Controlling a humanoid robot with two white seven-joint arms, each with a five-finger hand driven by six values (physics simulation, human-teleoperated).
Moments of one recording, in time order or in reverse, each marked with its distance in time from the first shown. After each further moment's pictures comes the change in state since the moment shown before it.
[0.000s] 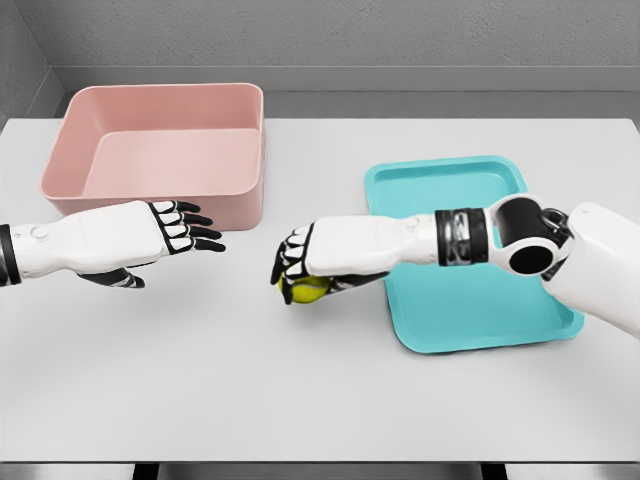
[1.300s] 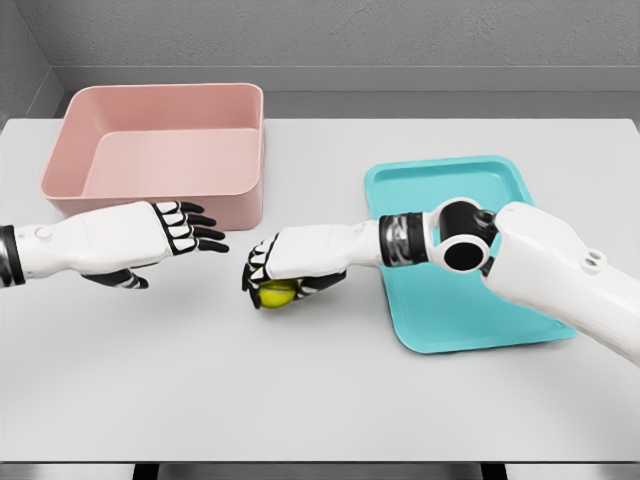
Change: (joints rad) left arm 0.002 -0.011 0.000 0.000 0.000 0.000 0.000; right arm -0.052 0.173 0.108 0.183 0.010 0.067 0.021
